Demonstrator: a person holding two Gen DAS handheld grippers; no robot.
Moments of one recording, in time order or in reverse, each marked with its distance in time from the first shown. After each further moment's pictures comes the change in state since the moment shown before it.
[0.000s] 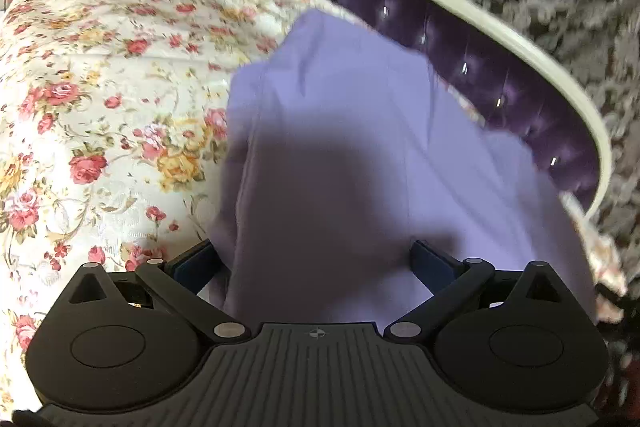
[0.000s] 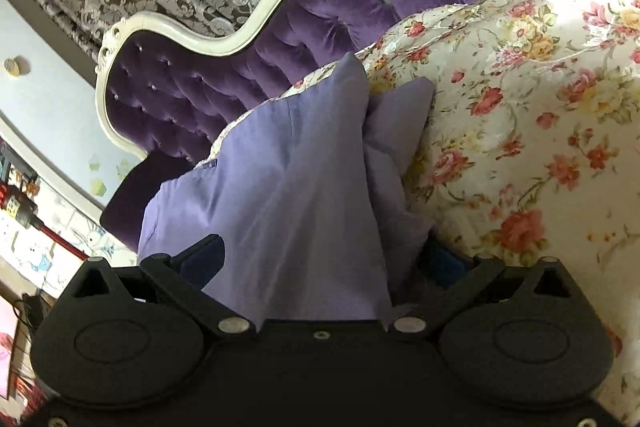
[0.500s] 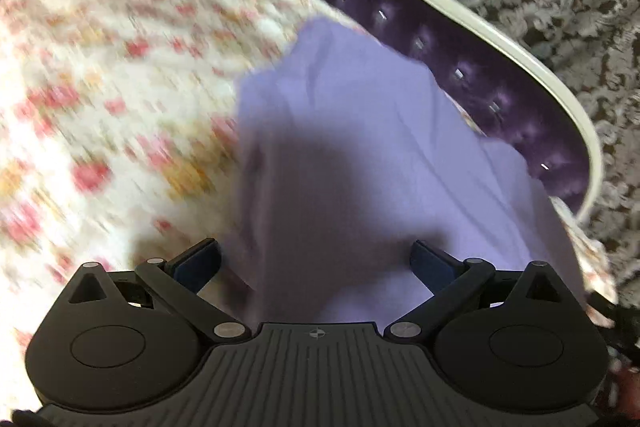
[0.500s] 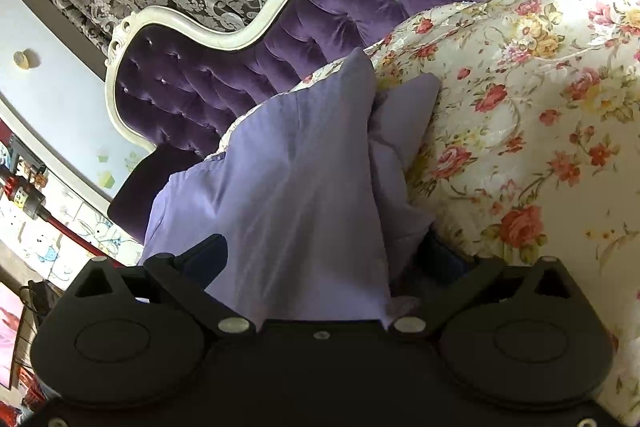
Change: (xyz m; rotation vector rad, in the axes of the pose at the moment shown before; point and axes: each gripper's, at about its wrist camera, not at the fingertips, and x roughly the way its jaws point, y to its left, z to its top) left arm 0.004 0.004 0.002 0.005 0.030 -0.037; right arm -0.004 -0.002 -0.003 -0.014 0.009 0.021
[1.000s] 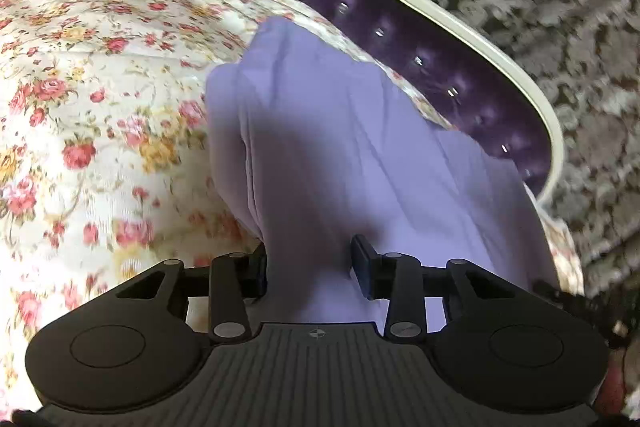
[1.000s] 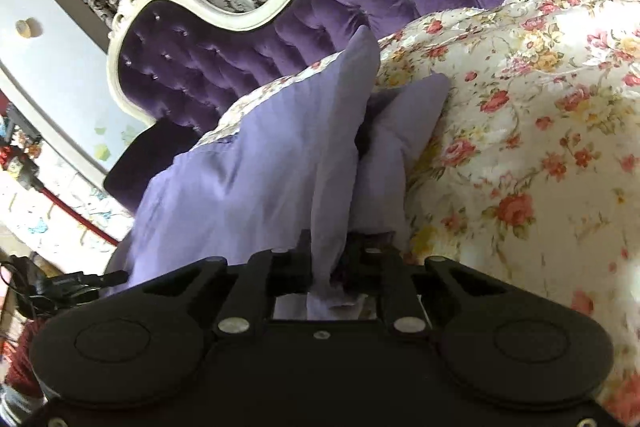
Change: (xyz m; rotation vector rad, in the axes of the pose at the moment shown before) left arm -0.039 -0.018 -0.010 0.034 0.042 -0.087; right arm -0.027 0.027 -0.005 -0.057 0.057 -0.031
